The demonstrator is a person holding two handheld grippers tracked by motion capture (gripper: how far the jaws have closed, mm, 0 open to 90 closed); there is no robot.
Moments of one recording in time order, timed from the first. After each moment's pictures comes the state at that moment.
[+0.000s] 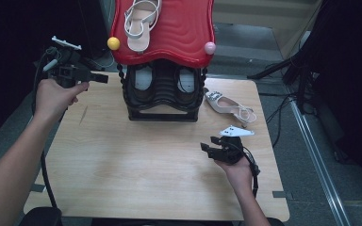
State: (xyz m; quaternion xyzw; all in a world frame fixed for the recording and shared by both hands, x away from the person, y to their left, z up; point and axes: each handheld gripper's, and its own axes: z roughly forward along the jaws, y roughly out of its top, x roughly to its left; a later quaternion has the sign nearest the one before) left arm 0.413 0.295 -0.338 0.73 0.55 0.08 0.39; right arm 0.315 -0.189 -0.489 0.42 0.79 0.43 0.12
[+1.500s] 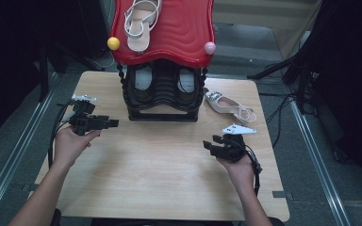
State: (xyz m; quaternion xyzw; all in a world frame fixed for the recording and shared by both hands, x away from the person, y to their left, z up) left arm 0.350 0.271 -0.455 0.75 0.54 0.06 0.38; right arm 0.322 -0.195 -0.487 0.43 0.79 0.42 0.12
